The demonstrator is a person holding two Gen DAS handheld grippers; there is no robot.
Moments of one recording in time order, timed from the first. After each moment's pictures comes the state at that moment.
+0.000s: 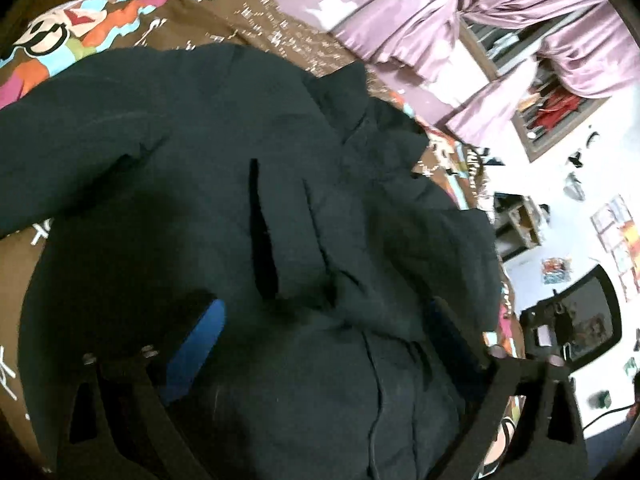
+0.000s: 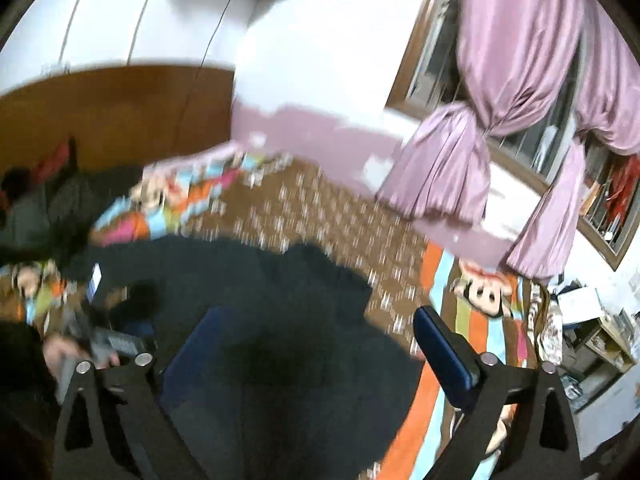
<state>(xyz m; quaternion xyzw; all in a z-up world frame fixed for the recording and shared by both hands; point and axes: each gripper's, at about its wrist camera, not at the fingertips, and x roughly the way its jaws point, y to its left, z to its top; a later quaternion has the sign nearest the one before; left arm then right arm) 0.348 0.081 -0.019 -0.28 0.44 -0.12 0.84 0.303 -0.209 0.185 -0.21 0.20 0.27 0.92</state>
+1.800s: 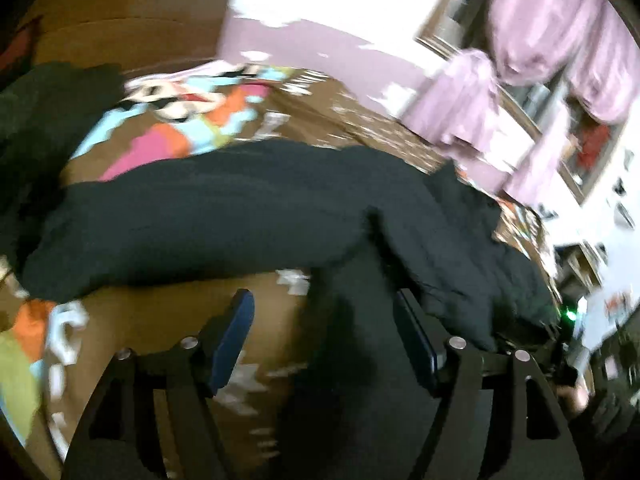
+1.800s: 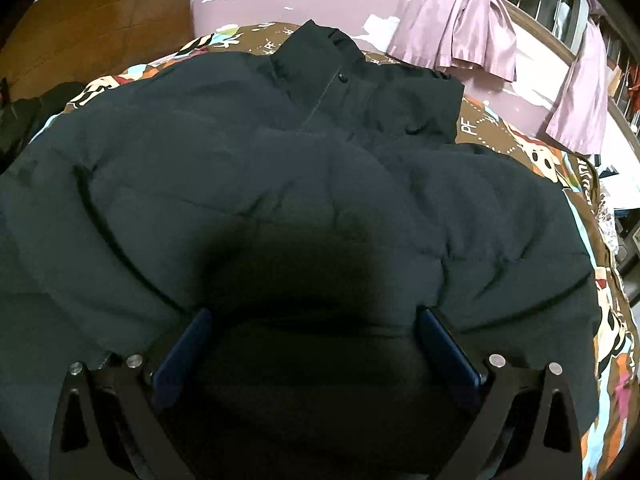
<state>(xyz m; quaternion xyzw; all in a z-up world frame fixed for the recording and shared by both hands) 0.225 0.198 -0.017 -0.23 0.32 0.05 0.92 0.399 -0.161 -0.110 -0.19 0.38 0.21 0.88</state>
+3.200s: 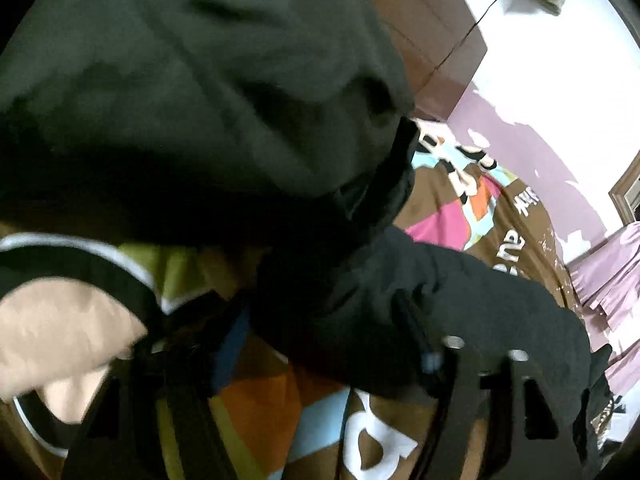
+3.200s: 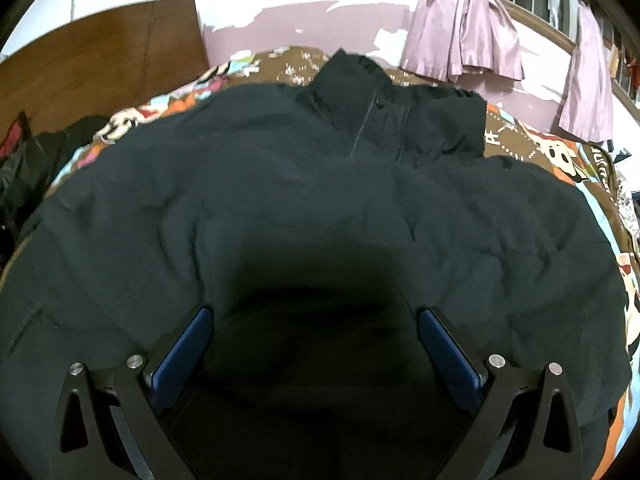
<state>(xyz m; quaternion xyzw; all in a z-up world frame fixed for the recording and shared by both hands) 0.130 0.386 -0.069 -0.36 0.24 0.36 0.82 0.372 -0.135 -0.098 -0.12 0.36 0.26 0.89</state>
